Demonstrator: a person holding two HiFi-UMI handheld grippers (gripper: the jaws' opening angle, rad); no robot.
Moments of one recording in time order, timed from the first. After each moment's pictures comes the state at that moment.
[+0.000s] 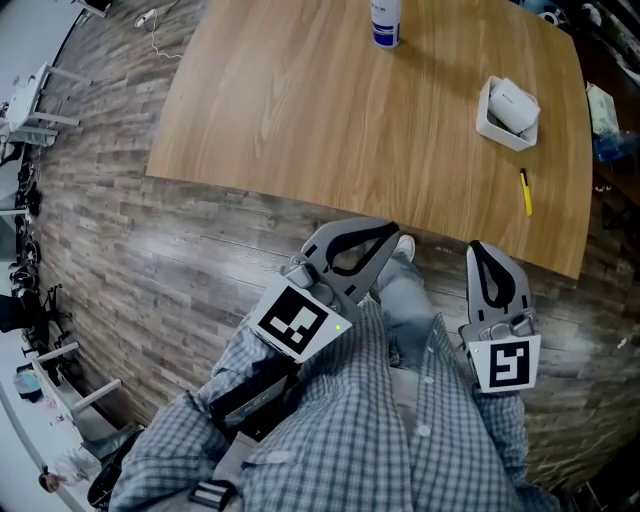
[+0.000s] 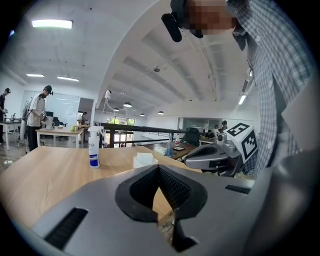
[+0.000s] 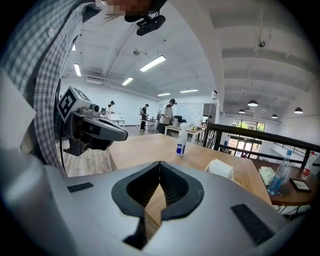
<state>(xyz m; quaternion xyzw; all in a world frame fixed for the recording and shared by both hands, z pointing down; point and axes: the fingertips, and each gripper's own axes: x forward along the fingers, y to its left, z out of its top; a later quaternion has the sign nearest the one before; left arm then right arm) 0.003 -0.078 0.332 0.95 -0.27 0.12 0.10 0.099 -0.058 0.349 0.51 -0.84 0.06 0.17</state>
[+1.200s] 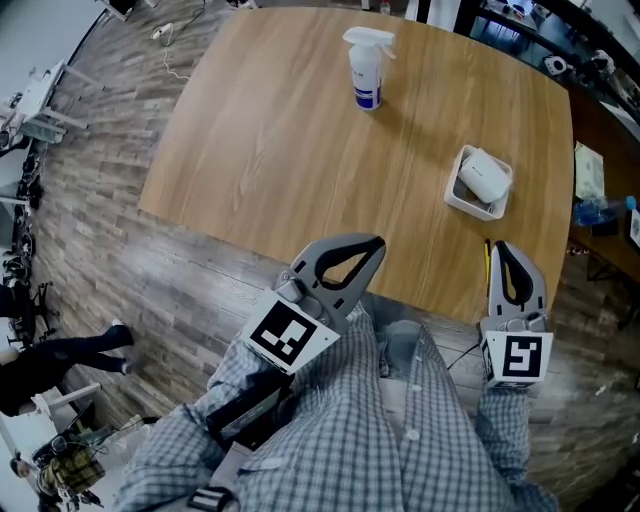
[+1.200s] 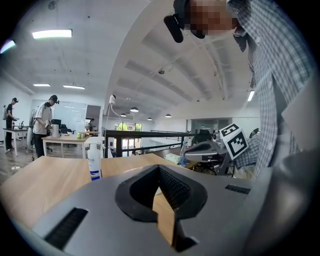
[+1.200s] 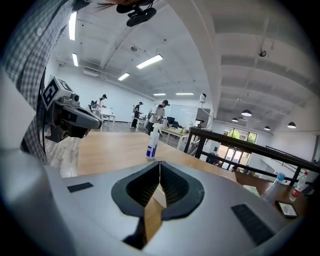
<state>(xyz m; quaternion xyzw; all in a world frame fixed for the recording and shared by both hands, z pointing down) 0.060 -0.169 0.311 0.94 -0.32 0.10 0.08 0.227 -0.177 0.344 0.53 -0.82 0.01 0.22</state>
